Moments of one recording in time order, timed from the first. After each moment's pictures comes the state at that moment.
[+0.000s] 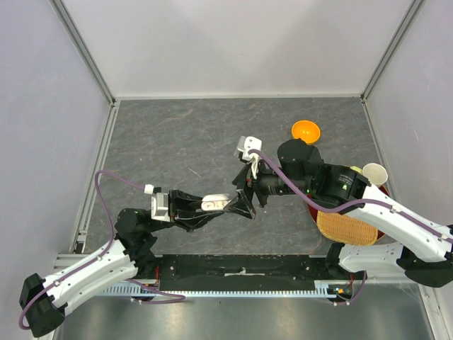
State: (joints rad) left arm -0.85 0.53 0.25 0.79 0.53 -0.24; right arm 1.06 1.15 1.40 -0.63 -0.32 0.10
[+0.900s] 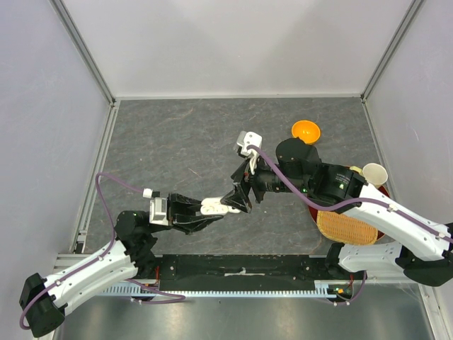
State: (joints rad) left arm -0.85 0.53 0.23 0.86 0.58 -0.24; right arm 1.06 1.16 1.40 -0.58 -0.24 0.12
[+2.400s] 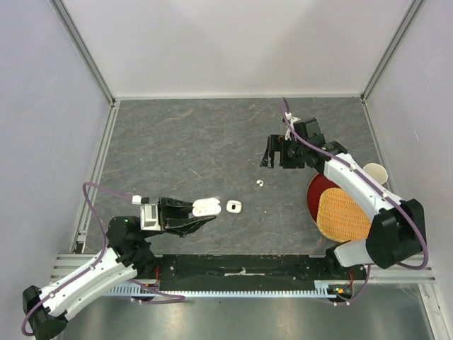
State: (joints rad) left arm -0.85 0.36 0.22 0.71 0.53 -0.20; right arm 0.37 1.39 1.08 -0.49 -0.26 0.37
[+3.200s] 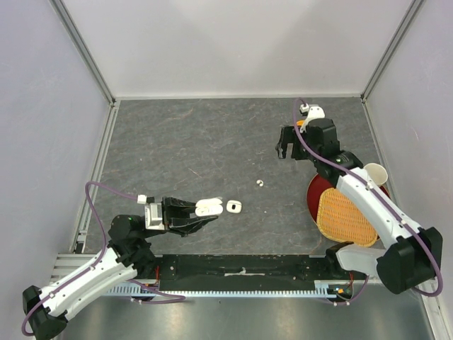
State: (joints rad) left arm -0.85 0.35 0.22 0.64 0.53 -0.15; right arm 0.36 1.20 1.03 -0.35 0.06 0.26
